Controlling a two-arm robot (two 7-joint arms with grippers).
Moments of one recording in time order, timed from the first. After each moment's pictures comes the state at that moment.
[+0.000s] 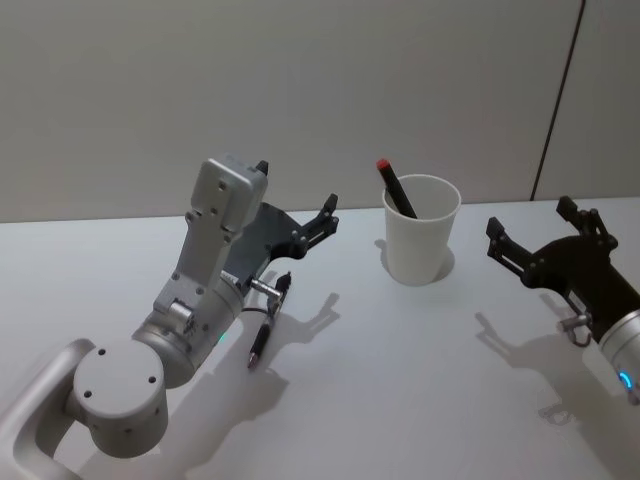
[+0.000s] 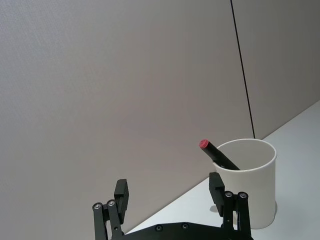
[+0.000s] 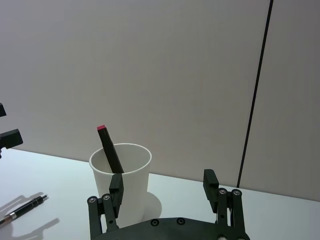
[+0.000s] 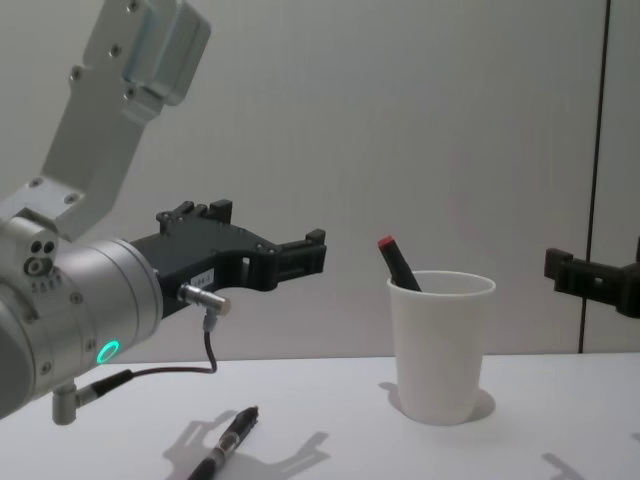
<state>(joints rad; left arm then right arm) -0.24 0.38 0.45 -1.63 -0.20 0.01 -0.01 -0.01 0.34 -0.23 -1.77 0.29 0.03 0.07</state>
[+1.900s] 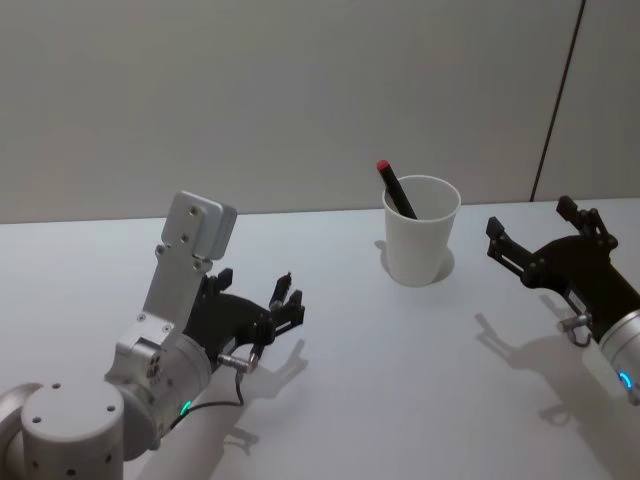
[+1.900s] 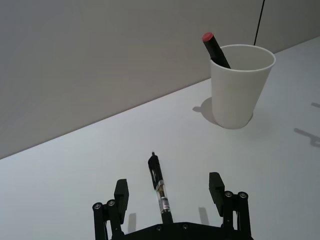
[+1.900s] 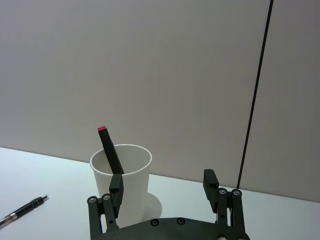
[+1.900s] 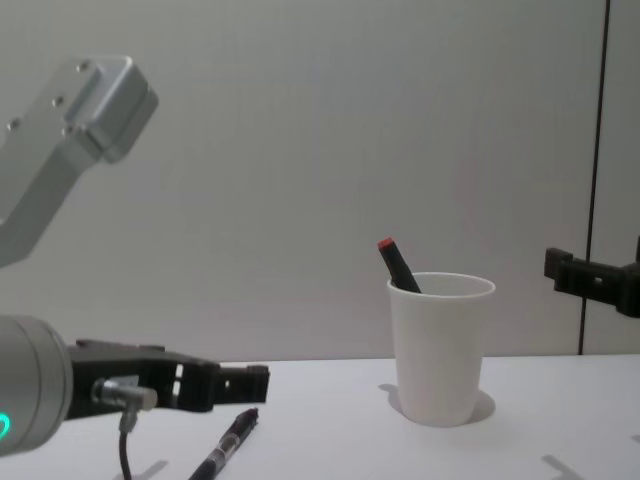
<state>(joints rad) -0.07 0.49 0.40 -1.91 -0.47 0.50 0.14 -0.01 0.34 -0.23 -1.77 0.29 0.03 0.07</state>
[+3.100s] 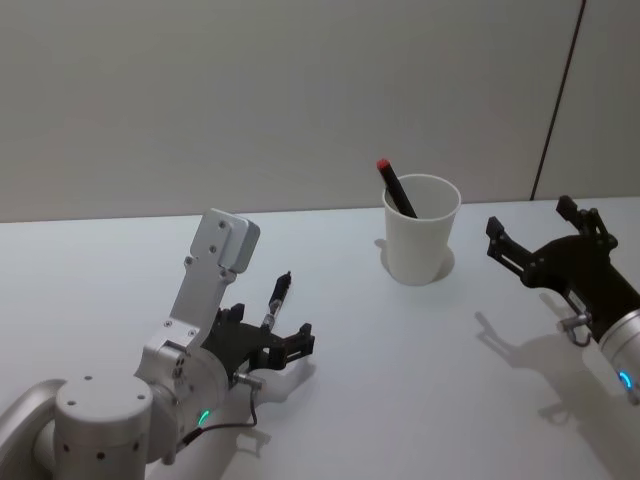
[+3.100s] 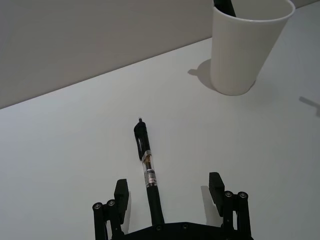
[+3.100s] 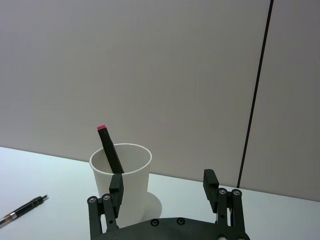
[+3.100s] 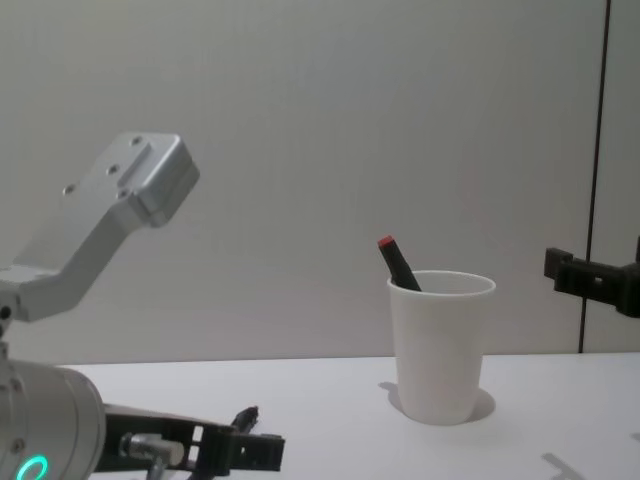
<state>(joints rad) -0.09 0.42 0.41 -1.86 -0.47 0.66 0.14 -0.01 0.34 -0.23 -1.77 0.29 0.03 0.07</state>
